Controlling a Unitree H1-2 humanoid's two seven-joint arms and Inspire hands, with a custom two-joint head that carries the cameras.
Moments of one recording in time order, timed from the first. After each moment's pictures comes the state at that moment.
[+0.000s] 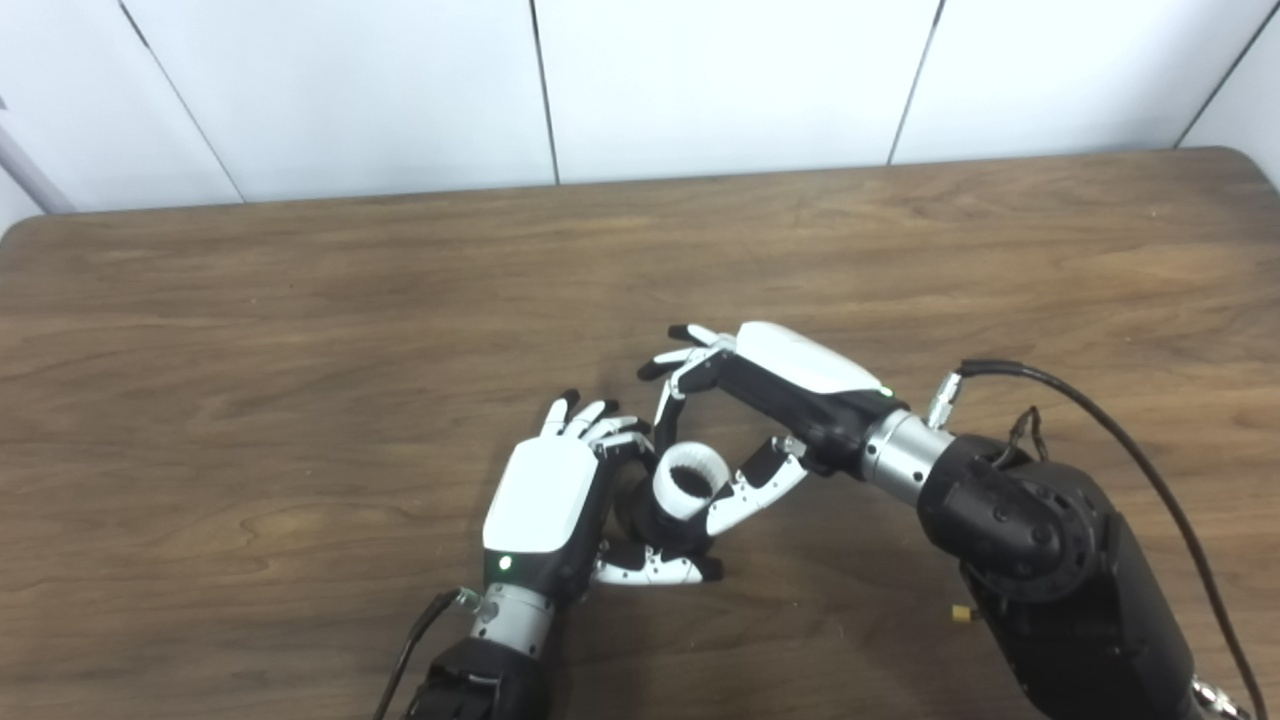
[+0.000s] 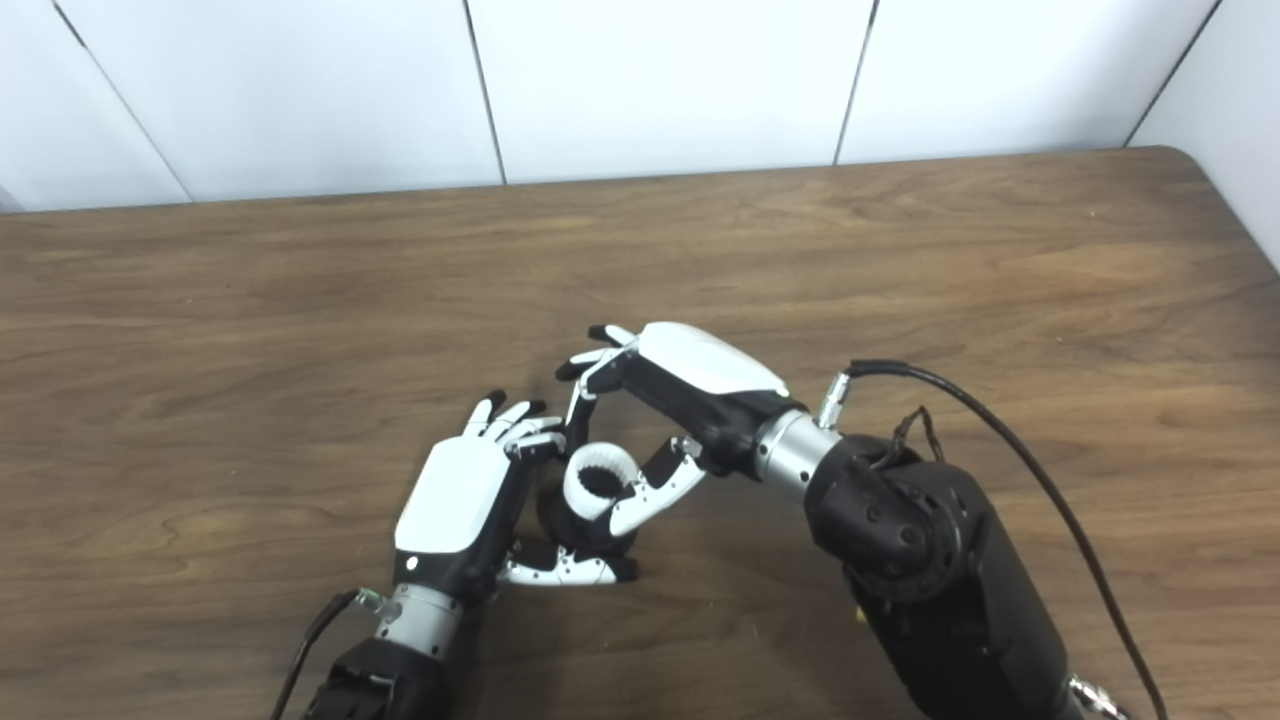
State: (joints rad) left arm 0.12 0.07 -0.45 -0.24 1.06 0.12 0.00; right arm -0.23 -0.26 0.35 -0.63 -0.71 0.47 0.79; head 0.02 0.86
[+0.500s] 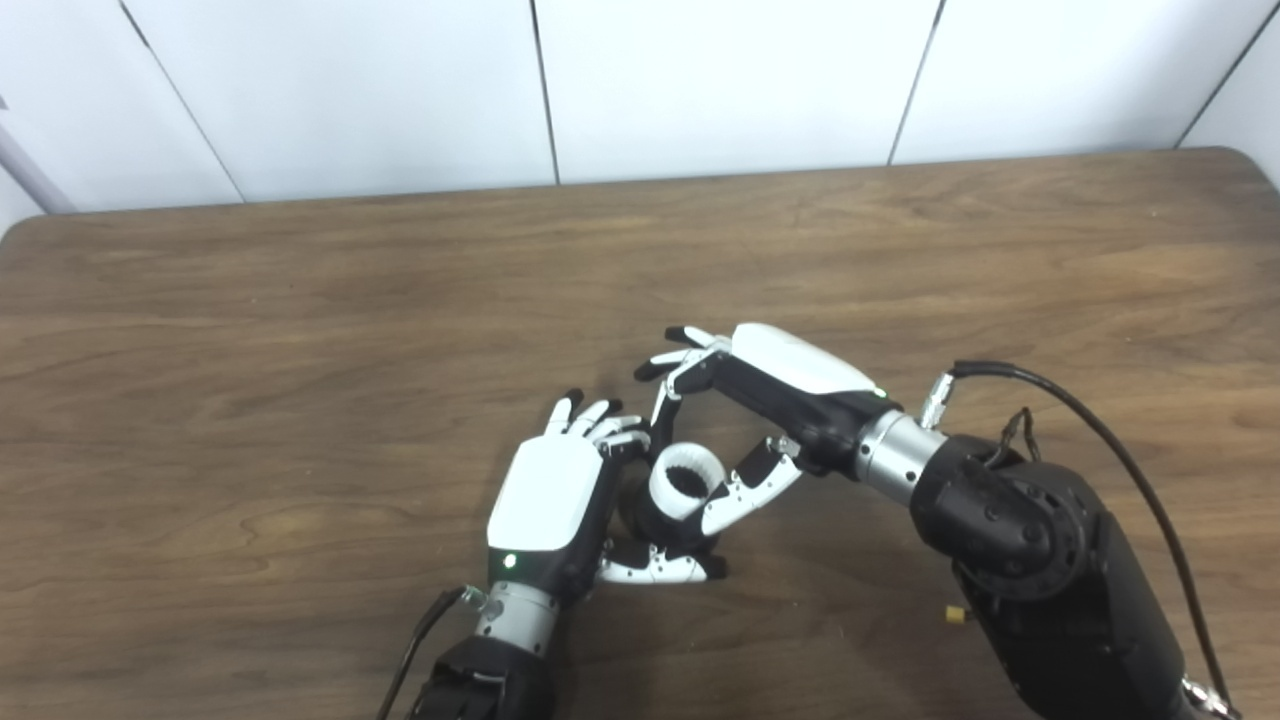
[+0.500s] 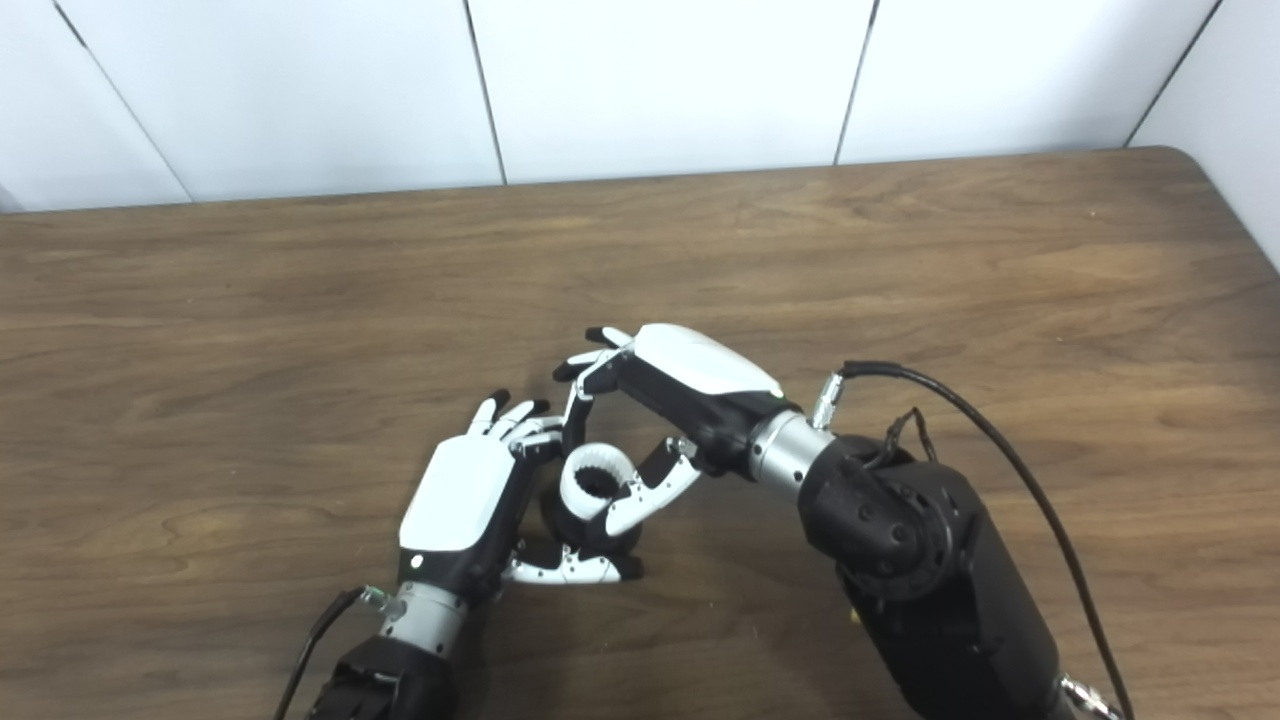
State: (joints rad) left arm 0.12 0.06 -0.45 -0.25 1.07 0.12 -0.01; right arm -0.23 -0.25 0.35 -0.62 -0.72 0.47 0.79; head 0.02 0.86
